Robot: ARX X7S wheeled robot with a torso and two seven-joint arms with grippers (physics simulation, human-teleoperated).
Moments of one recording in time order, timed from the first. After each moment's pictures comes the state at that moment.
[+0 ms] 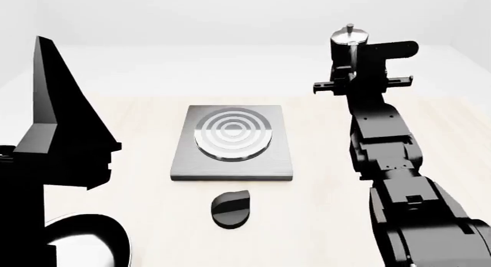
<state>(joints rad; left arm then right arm) -0.23 -0.50 0.06 0.89 -0.45 -0.04 -0.41 1.28 0.14 -0.22 1.31 0.07 -0.13 0.09</state>
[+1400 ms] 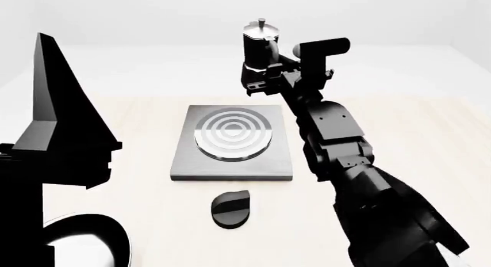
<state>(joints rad) -0.25 -0.53 0.07 0.92 -0.48 -0.07 -0.45 1.30 0.00 -0.91 1.31 0.91 -0.27 -0.14</state>
